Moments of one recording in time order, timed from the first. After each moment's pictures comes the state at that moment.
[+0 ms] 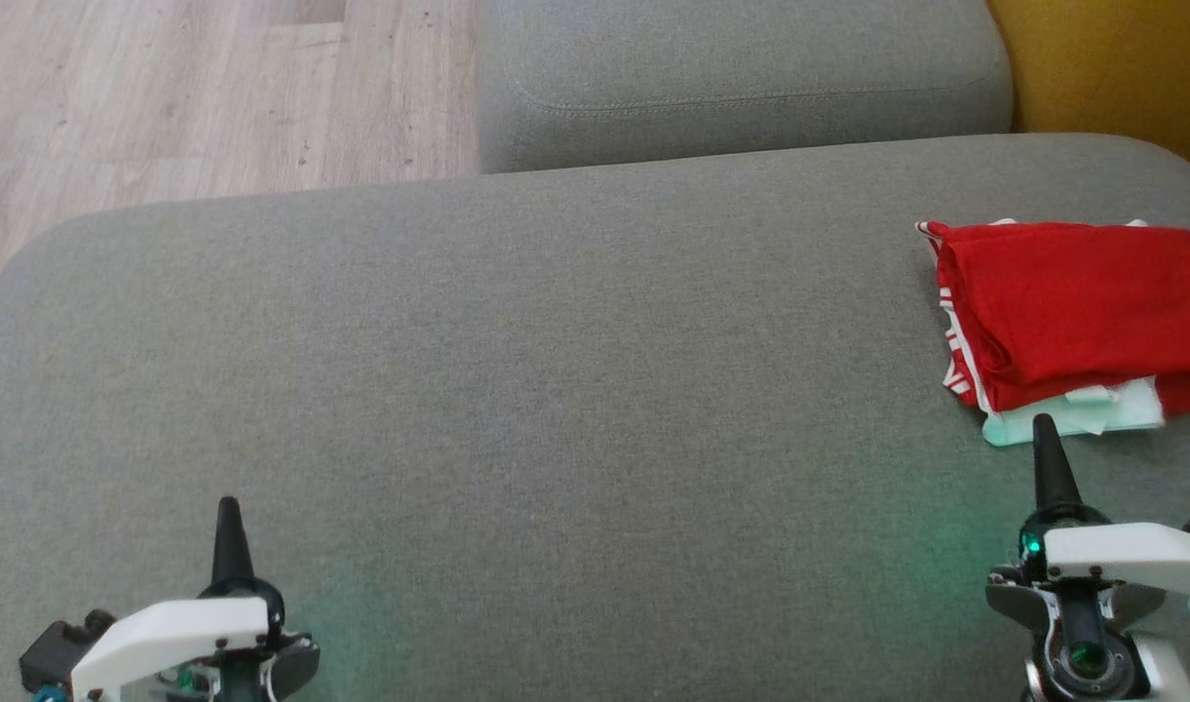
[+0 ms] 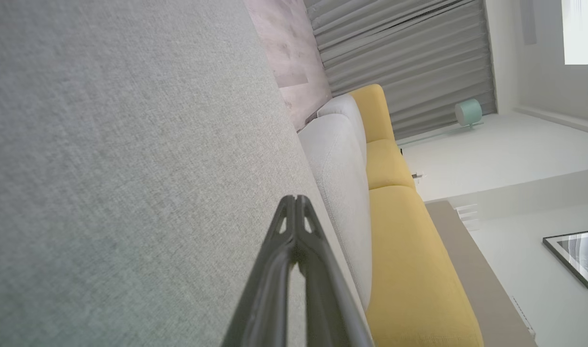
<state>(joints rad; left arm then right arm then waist) -0.03 0.04 0.02 0.30 -1.28 -0.09 0.01 -0.07 -0.05 -0.08 0.33 1.22 0.13 0.01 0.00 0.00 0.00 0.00</state>
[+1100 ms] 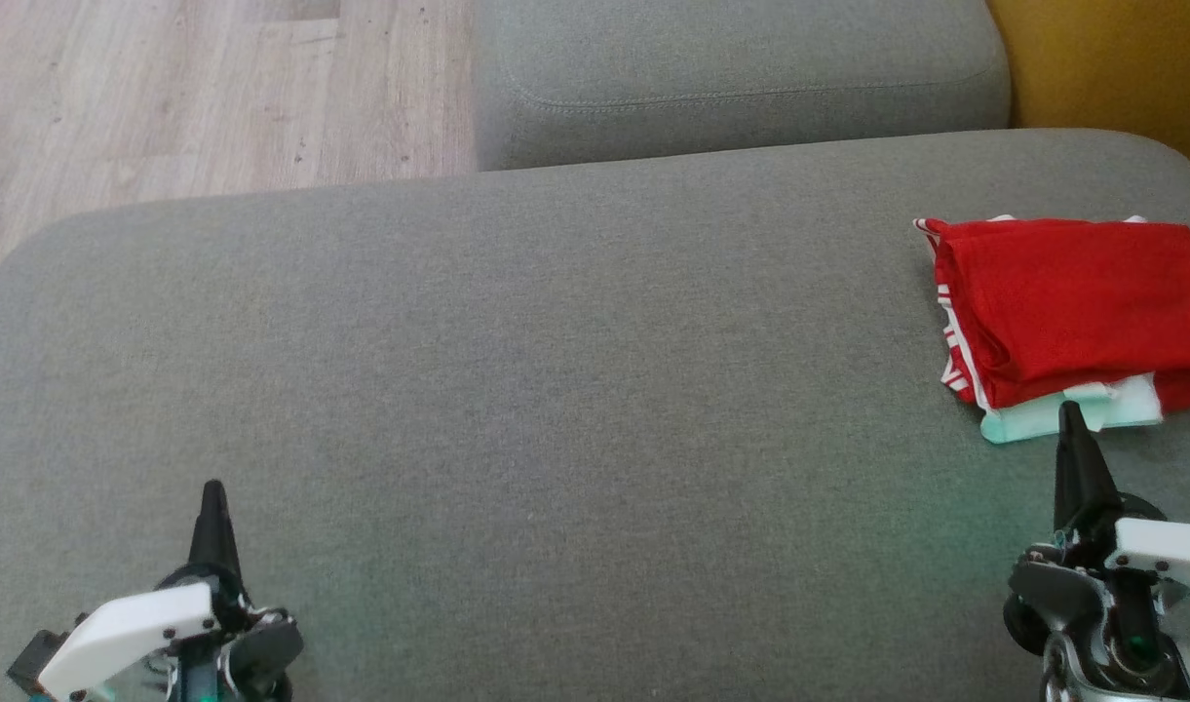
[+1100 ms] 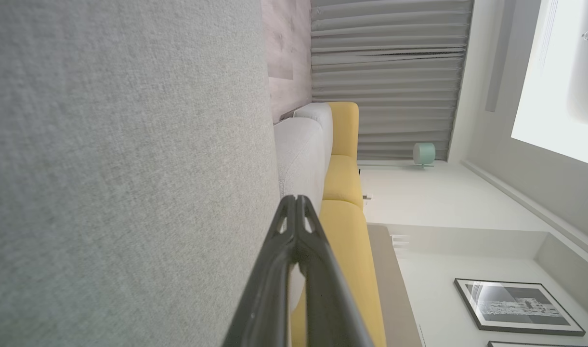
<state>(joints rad) -0.06 0.04 0.07 0.28 -1.60 -0.12 0.11 -0.07 -0.05 -0.13 0.29 1.59 0.13 0.11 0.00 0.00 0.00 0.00</state>
